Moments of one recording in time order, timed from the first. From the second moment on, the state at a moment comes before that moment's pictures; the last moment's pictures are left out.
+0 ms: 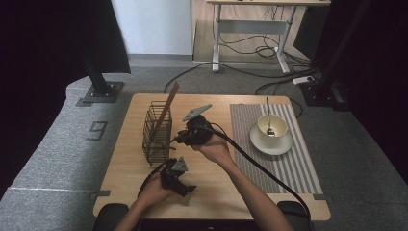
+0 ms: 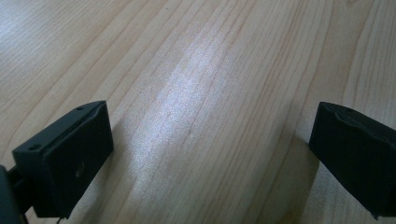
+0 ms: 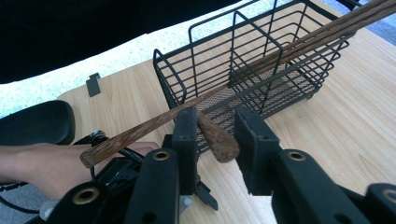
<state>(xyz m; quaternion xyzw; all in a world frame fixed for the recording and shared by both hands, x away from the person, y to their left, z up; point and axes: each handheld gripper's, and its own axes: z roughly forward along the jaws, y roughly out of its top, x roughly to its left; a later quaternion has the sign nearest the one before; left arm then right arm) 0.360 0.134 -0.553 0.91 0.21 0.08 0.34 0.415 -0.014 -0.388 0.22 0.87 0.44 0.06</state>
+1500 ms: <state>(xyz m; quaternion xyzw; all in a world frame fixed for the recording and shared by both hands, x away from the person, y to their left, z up) 0.360 0.134 -0.553 0.91 0.21 0.08 0.34 0.403 -0.047 -0.340 0.20 0.87 0.44 0.09</state>
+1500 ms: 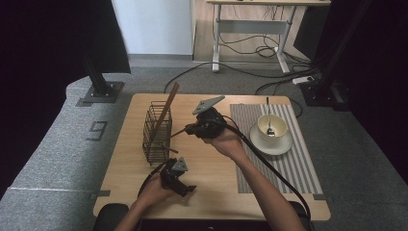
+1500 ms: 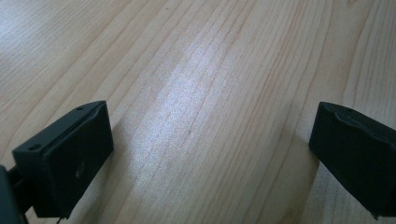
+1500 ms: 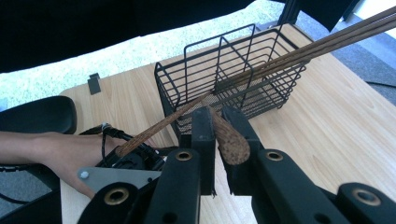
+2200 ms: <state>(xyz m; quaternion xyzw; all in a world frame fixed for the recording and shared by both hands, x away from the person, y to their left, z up) 0.359 0.134 -0.553 0.91 0.21 0.08 0.34 0.390 -0.081 -0.308 0.20 0.86 0.46 0.12</state>
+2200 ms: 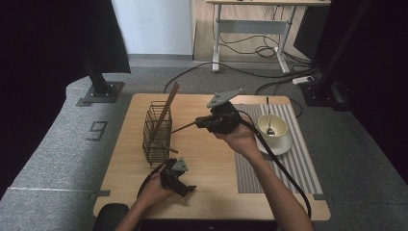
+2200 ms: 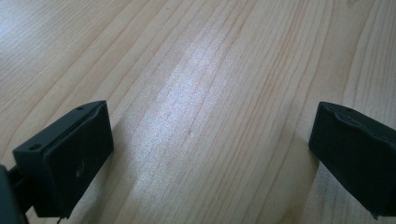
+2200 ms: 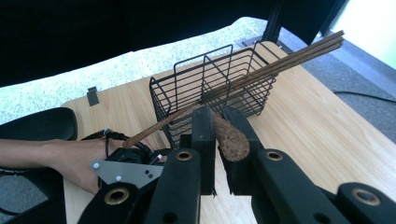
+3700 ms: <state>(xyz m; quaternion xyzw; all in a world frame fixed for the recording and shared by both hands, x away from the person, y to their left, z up) 0.356 0.143 -0.537 0.90 0.21 0.10 0.36 0.331 -0.154 -0.363 0.22 0.86 0.45 0.12</state>
